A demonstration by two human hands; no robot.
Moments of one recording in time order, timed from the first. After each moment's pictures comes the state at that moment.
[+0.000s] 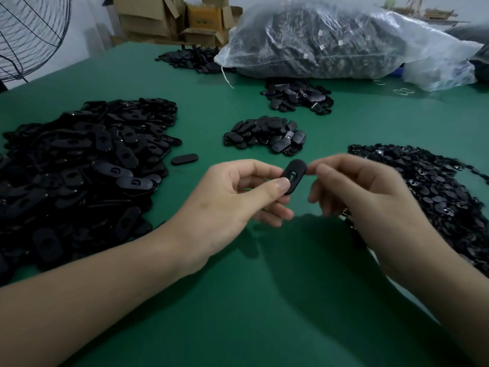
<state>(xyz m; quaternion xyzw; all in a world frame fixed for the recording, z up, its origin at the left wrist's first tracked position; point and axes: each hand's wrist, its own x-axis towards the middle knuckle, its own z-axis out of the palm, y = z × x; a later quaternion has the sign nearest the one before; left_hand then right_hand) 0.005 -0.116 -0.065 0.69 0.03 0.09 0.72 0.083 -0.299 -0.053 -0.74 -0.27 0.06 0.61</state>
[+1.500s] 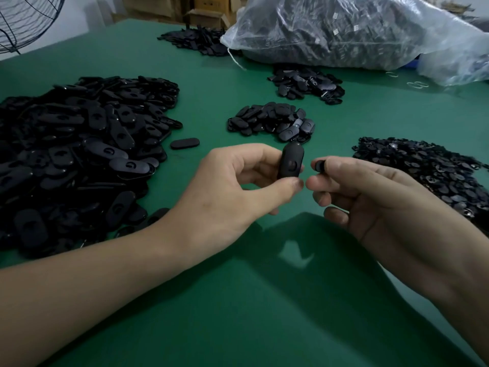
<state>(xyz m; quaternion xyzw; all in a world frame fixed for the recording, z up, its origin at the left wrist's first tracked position) 0.008 -0.111 -0.077 0.76 -0.04 0.17 0.63 0.080 -0.300 -0.047 -0.61 -0.18 0.27 0.72</state>
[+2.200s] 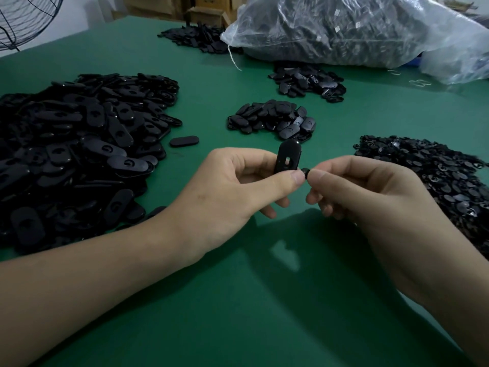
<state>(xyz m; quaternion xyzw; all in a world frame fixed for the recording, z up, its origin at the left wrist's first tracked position) 0.009 -0.113 -0.077 0.73 -0.03 0.13 0.68 0.073 -0.295 -0.054 -0.70 -0.24 0.15 0.65</state>
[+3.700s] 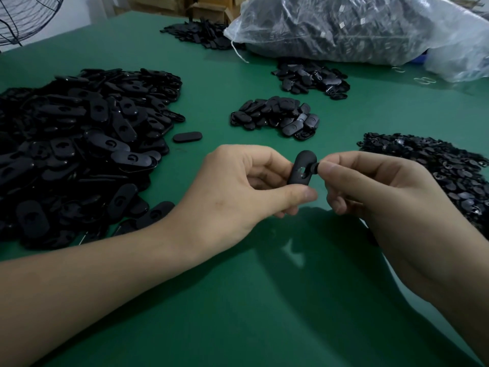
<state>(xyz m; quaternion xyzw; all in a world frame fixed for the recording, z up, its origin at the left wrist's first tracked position) 0.006 -0.116 -0.074 0.76 -0.02 0.14 0.63 0.075 -0.297 -0.052 -0.71 -0.24 0.15 0.65</state>
